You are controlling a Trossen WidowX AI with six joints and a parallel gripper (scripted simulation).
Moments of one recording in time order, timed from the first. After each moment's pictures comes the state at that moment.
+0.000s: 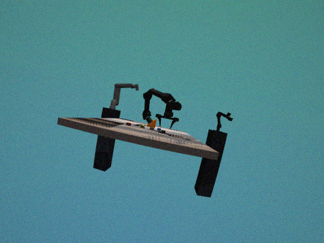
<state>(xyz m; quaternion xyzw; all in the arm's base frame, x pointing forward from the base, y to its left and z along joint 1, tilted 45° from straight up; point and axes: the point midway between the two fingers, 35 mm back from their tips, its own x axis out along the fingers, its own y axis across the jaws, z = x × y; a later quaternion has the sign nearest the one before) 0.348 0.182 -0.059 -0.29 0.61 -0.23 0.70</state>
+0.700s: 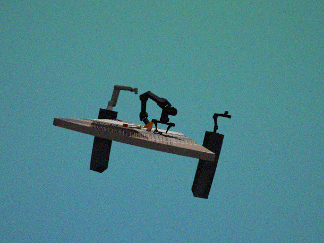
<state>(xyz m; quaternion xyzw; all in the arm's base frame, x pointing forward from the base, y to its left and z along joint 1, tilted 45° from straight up) 0.353 0.160 -0.079 -0.29 0.61 -0.23 0.70</state>
